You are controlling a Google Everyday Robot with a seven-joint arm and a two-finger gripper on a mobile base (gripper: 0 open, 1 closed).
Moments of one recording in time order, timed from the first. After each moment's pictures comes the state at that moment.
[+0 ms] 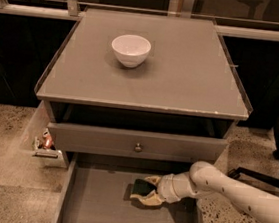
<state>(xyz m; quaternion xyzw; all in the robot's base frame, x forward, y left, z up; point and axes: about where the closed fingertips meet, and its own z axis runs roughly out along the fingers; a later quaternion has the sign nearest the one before) 0.497 -0.081 0.404 -0.58 0.71 0.30 0.28</state>
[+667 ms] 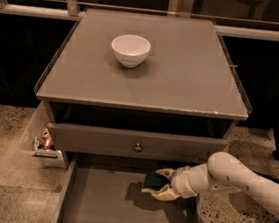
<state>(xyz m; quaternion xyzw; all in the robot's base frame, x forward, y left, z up) 0.484 -0.117 0.493 -0.59 0.71 0.26 0.28</state>
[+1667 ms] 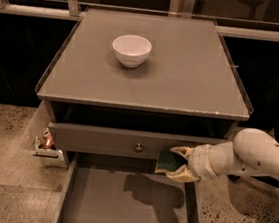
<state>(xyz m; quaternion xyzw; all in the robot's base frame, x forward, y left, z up) 0.491 -0.149 0.626 -0.62 0.69 0.18 0.32</state>
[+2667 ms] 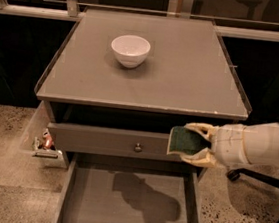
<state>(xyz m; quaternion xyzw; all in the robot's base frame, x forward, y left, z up) 0.465 -0.157 0.770 -0.66 0.64 0.12 0.39</state>
